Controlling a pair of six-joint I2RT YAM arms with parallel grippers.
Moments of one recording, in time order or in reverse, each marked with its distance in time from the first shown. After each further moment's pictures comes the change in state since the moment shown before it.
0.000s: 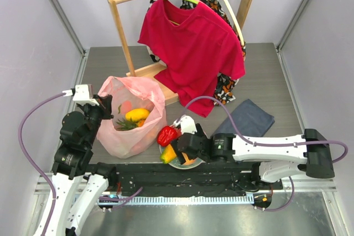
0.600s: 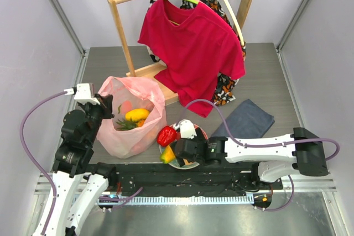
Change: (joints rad) left arm 0.000 0.016 0.000 0.000 0.000 0.000; right arm 0.037 0.074 -0.037 0.000 0.060 0.098
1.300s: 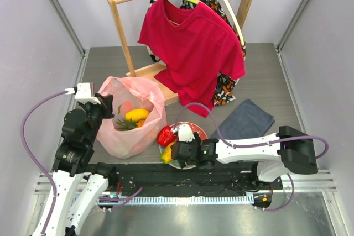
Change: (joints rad) left arm 0.000 0.010 0.000 0.000 0.000 0.000; right arm 0.000 0.113 -0.024 0.027 -0.012 0.036
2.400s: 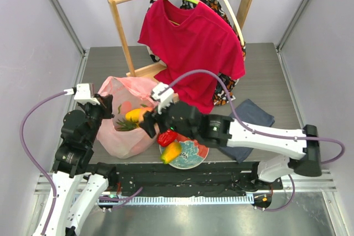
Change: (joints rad) left arm 0.000 -0.010 0.000 0.000 -0.001 0.000; right arm -0.098 -0.095 0.397 0.328 -0.137 -0.460
